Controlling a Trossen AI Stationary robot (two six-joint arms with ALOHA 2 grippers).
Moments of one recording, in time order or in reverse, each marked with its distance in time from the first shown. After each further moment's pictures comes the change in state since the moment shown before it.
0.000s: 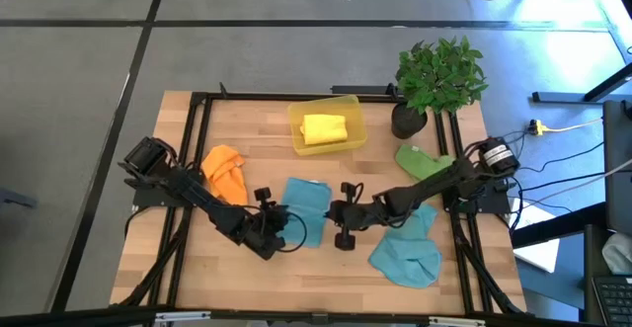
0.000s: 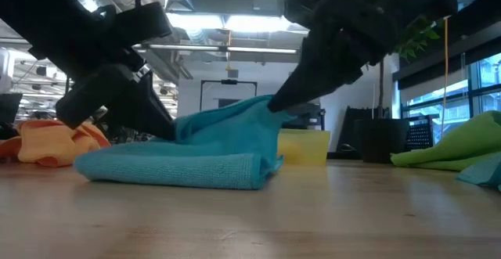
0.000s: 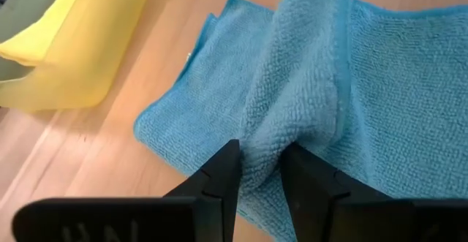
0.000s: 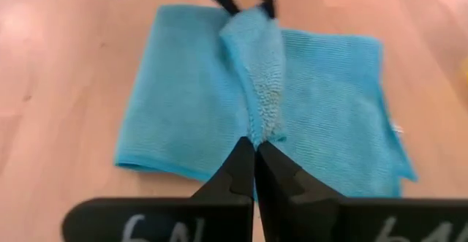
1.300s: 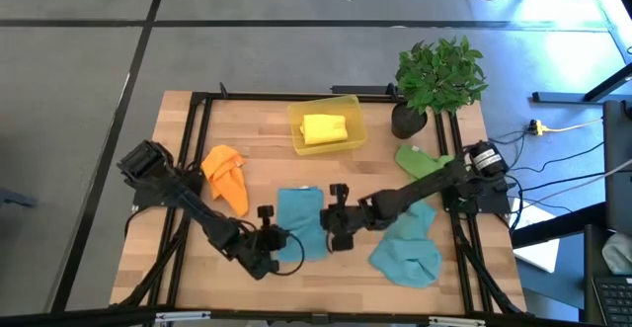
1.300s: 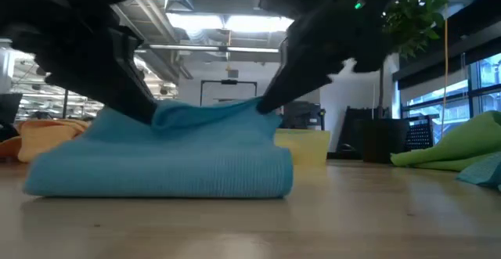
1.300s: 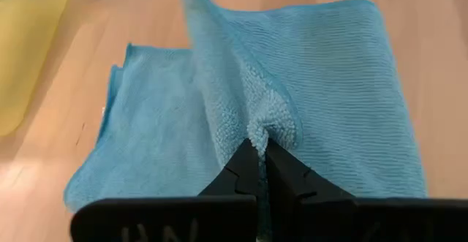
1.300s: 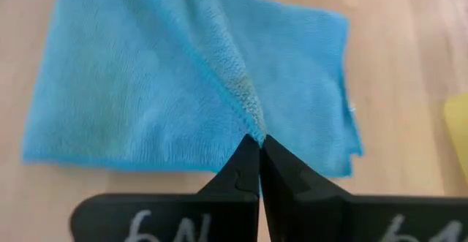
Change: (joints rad) left arm -0.114 0.004 0.111 -0.055 0.127 0.008; right arm 0.002 0.091 0.221 -0.290 0.013 -0.222
